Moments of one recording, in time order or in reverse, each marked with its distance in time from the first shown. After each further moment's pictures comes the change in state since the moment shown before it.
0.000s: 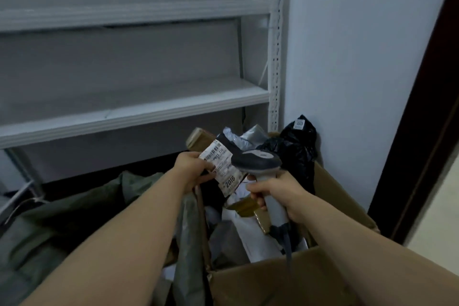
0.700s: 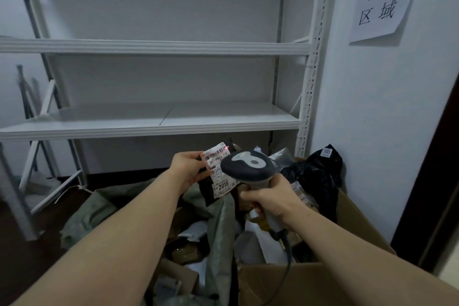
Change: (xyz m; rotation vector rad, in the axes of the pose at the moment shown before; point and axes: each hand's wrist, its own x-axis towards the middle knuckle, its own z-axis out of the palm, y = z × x) left_hand -0.081 0.020 -0.100 -0.205 0.154 0.161; right_hand -0.080 -0.034 0.089 -0.188 -0.054 -0.309
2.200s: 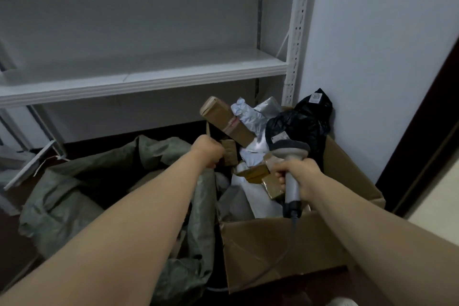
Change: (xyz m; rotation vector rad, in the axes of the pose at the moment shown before) left_hand 0.035 -0.084 0.081 0.771 -0.142 -0.094; right_hand 0.046 0.105 -0.074 0.227 0.254 0.555
